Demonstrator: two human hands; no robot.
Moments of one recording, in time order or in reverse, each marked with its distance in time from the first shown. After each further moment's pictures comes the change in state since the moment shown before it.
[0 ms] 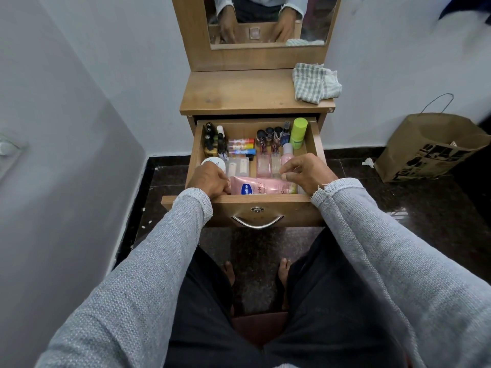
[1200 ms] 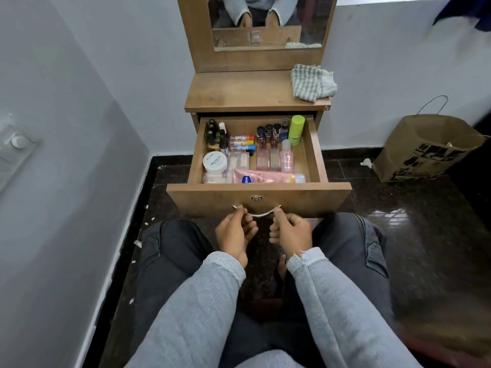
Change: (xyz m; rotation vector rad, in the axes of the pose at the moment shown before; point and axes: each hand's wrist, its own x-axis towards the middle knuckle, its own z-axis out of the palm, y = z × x) left_hand -0.127 -0.001 0.091 -1.461 0.139 -0.453; right_hand -0.126 -0.023 0.103 0.921 0.342 0.486
